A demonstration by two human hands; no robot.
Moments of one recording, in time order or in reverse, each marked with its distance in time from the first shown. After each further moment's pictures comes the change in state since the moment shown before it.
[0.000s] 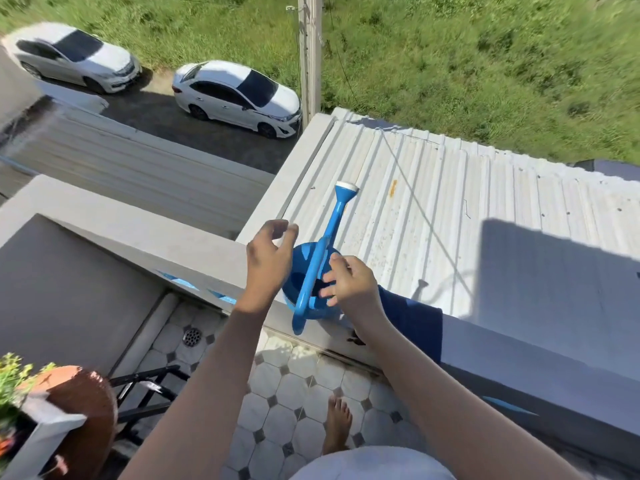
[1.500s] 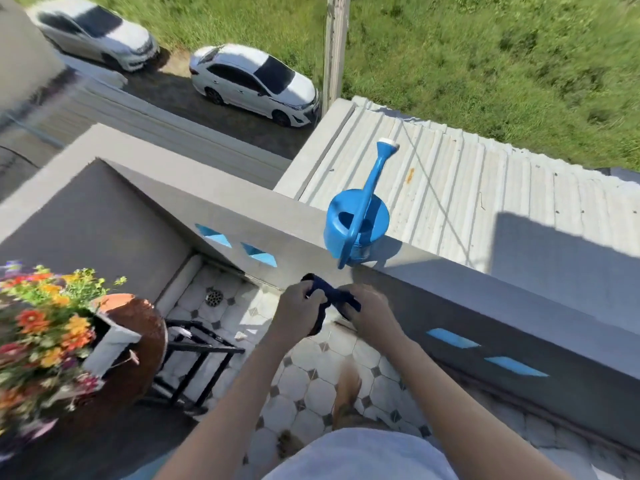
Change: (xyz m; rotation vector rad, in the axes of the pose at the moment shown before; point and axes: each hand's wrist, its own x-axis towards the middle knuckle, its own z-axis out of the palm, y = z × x) left_hand -0.178 -0.070 -0.064 -0.034 -0.375 -0.303; right_hand -0.106 0.113 0.005 -0.829 -0.218 -0.361
